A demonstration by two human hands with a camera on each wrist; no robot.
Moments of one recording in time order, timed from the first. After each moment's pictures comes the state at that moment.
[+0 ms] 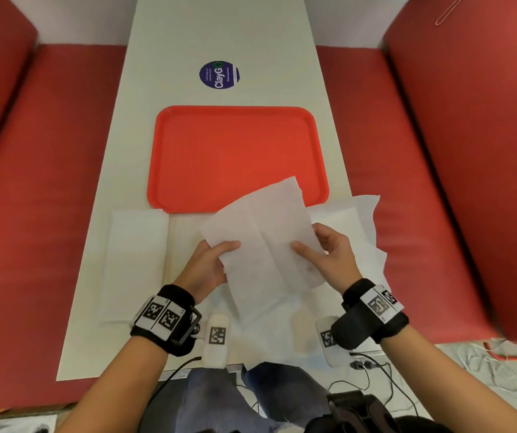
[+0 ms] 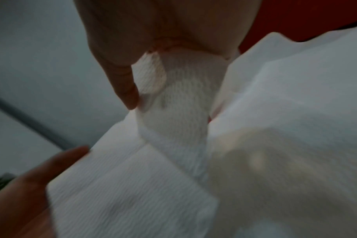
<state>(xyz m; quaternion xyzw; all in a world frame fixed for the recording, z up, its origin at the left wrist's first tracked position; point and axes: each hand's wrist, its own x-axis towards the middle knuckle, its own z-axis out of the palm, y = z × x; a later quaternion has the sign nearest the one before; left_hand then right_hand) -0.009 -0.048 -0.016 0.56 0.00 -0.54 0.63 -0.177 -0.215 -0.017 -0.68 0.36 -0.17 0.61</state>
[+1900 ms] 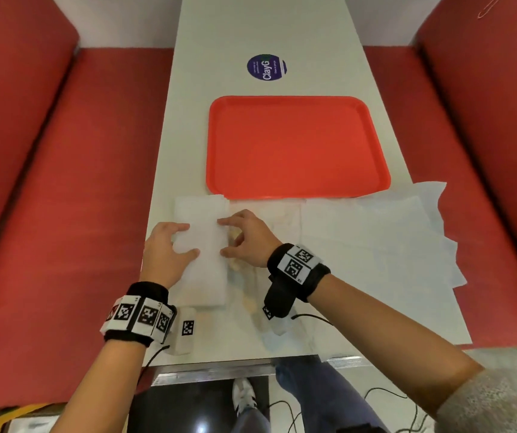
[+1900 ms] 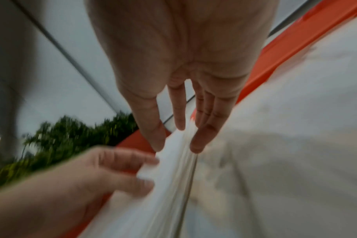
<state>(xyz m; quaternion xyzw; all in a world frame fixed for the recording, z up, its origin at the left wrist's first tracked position) 0.113 0.093 -0.065 0.89 -0.22 -0.18 0.35 0.010 -0.070 -0.056 -0.84 0.22 0.09 0.49</state>
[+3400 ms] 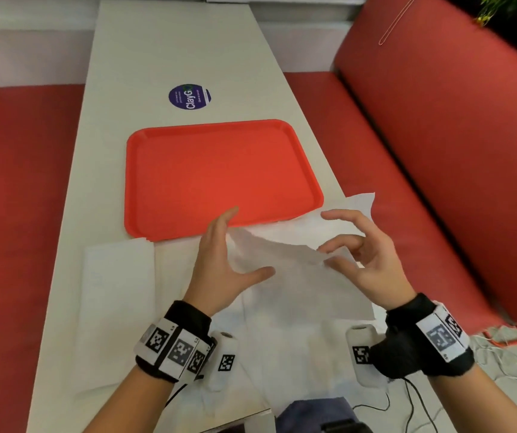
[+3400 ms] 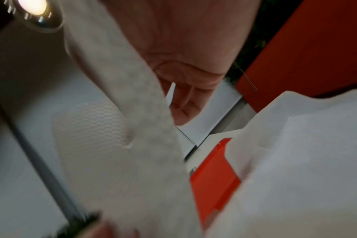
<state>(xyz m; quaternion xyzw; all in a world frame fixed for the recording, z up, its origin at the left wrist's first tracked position) 0.012 -0.064 -0.049 0.73 -0.40 -0.27 0.48 -0.191 -0.199 0.004 -0.75 0.29 -0.25 0.54</state>
